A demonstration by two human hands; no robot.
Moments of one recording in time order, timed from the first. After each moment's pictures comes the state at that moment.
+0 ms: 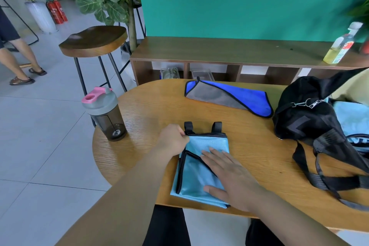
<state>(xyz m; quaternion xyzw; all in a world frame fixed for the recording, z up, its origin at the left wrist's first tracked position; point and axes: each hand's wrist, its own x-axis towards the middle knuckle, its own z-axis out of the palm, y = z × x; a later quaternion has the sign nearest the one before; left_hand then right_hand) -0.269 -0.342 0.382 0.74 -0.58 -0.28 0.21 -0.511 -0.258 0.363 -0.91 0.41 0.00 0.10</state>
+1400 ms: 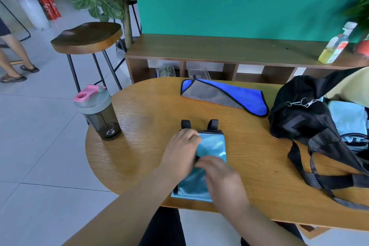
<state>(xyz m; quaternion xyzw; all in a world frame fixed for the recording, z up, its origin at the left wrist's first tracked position) -0.300 -0.299 0.363 0.52 -0.82 0.00 0.21 -0.478 -0.236 0.348 -0.82 0.44 -0.35 0.06</state>
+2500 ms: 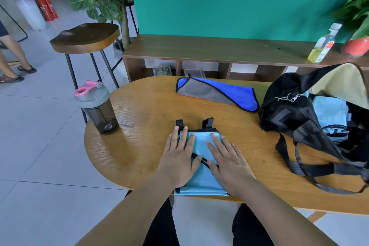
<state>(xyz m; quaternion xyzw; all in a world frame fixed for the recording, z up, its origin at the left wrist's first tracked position) -0.315 -0.260 0.335 0.62 -0.79 -0.02 0.02 -0.531 -0.254 0.342 -0.83 0.55 -0.01 0.06</state>
